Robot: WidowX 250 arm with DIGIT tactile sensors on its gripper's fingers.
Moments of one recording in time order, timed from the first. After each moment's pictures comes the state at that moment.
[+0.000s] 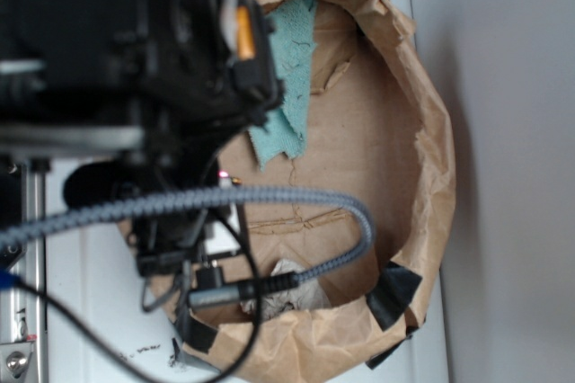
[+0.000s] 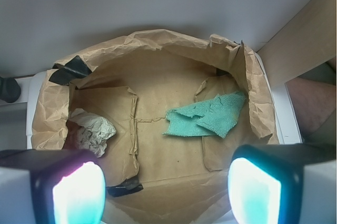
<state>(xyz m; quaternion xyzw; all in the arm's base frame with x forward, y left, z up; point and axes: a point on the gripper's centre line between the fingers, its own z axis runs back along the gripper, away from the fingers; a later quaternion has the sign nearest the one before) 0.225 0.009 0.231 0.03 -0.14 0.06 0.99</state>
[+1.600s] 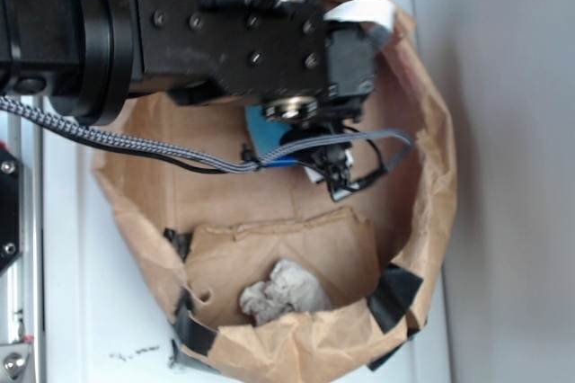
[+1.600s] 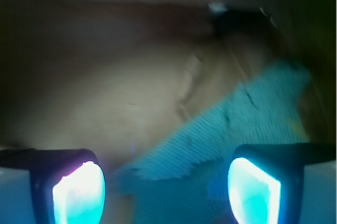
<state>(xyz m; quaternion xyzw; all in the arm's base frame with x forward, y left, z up) 0.280 0.057 0.060 0.05 -0.11 0.26 0.96</state>
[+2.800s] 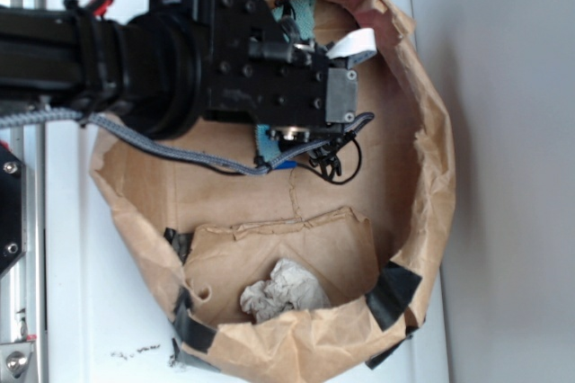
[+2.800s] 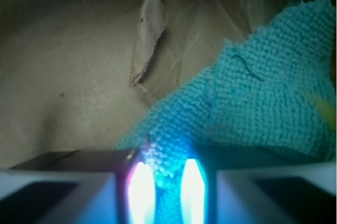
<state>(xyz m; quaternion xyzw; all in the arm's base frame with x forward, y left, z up) 0.282 0.068 0.024 0.09 -0.08 0.28 0.95</state>
